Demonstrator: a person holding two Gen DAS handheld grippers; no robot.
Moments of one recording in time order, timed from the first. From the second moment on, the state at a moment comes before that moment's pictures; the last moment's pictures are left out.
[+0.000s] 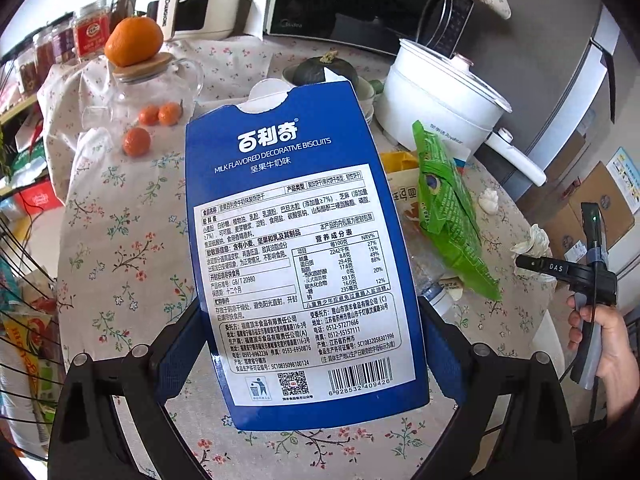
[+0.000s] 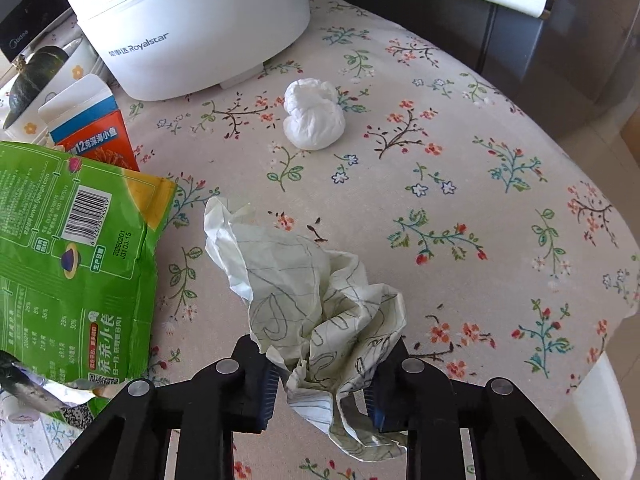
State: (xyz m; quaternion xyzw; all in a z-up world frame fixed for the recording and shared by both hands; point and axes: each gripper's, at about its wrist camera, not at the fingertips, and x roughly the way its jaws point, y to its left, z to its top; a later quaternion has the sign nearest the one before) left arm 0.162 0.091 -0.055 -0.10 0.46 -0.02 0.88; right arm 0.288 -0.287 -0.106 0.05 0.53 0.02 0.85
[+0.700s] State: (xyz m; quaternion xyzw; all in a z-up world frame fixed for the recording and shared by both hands) left arm 0.145 -0.015 -0.029 -0.03 0.43 -0.10 0.90; right arm 0.207 -0.346 -0.057 0.07 0.50 0.02 0.86
